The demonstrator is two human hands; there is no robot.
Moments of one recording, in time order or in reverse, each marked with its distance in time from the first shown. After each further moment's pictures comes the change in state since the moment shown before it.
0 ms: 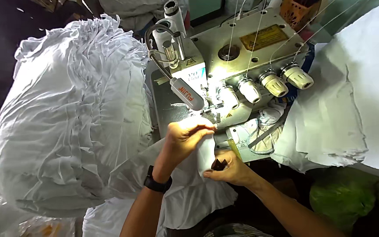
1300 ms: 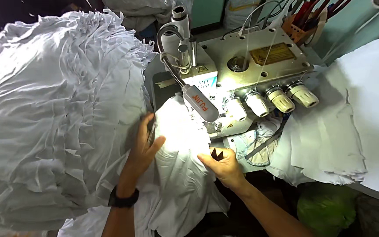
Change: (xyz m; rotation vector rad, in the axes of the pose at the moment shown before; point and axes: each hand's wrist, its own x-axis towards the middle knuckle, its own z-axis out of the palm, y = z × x) left_hand -0.060 -0.030 -0.065 0.324 0.064 -0.571; right_hand 0.033 -0.010 0.019 -0.016 0.383 0.097
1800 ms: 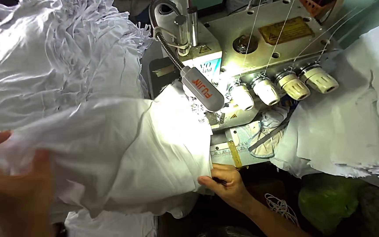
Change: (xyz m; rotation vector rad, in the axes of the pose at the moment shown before) left_hand -0.084 -0.025 -0.155 0.563 0.479 0.072; right_hand -0.052 0.026 -0.011 -0.178 -0.172 -0.280
